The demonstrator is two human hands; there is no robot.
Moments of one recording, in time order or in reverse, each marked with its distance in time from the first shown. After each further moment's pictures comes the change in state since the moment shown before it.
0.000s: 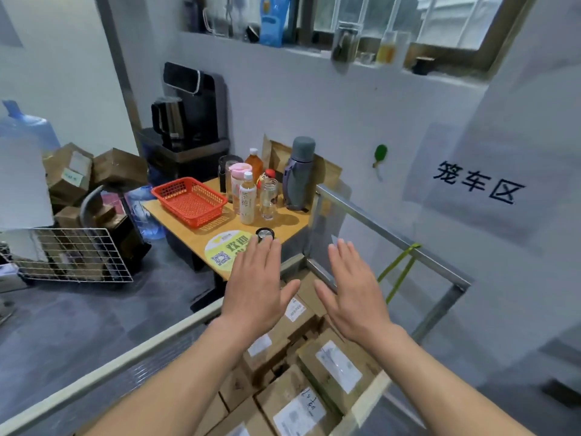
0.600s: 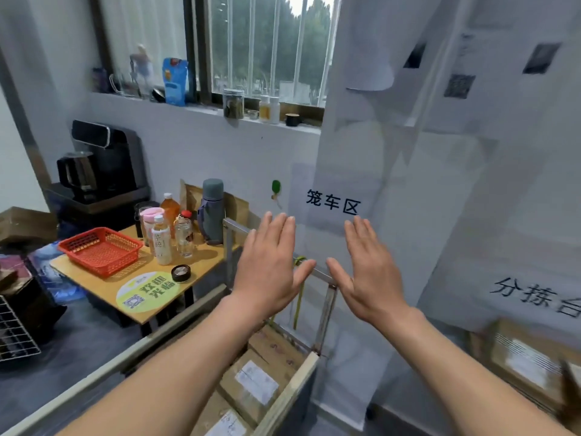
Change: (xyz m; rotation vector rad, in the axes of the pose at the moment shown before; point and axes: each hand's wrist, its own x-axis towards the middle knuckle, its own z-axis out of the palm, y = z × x) left_hand 0.017 0.253 -0.064 -0.049 0.207 0.315; right_hand -0.107 0.119 -0.217 -0.145 0.374 0.142
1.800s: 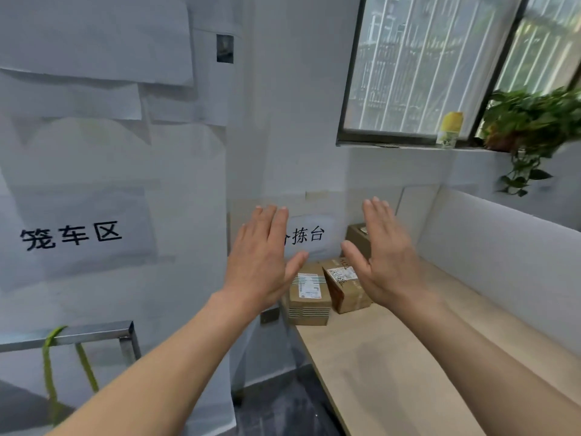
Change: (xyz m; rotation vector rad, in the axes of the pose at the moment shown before) left_hand 0.073 0.266 0.075 -0.583 -0.043 0.654; right_hand -0.142 0.151 -0.220 -0.634 0.244 0.583
